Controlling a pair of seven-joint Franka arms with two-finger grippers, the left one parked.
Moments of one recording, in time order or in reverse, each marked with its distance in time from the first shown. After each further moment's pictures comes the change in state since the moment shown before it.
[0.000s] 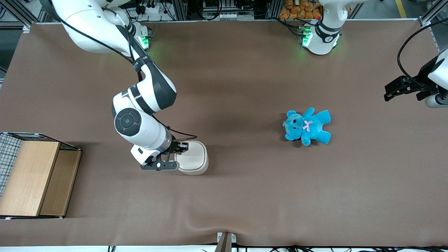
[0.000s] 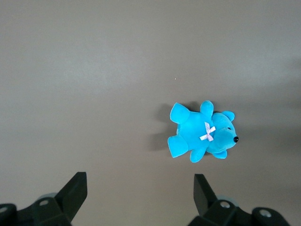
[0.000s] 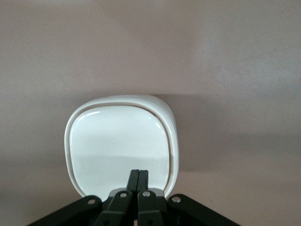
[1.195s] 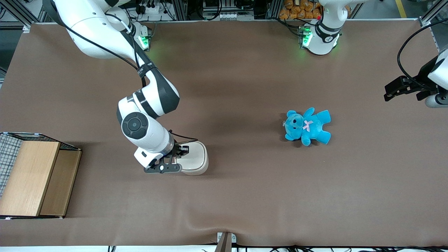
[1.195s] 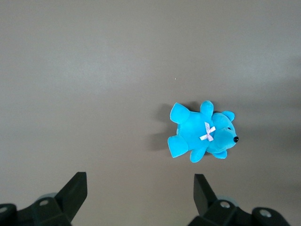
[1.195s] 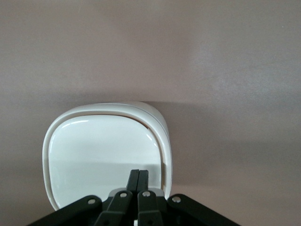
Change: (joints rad) arm 0.012 0.038 -0.002 0.005 -0.065 0.026 -0.008
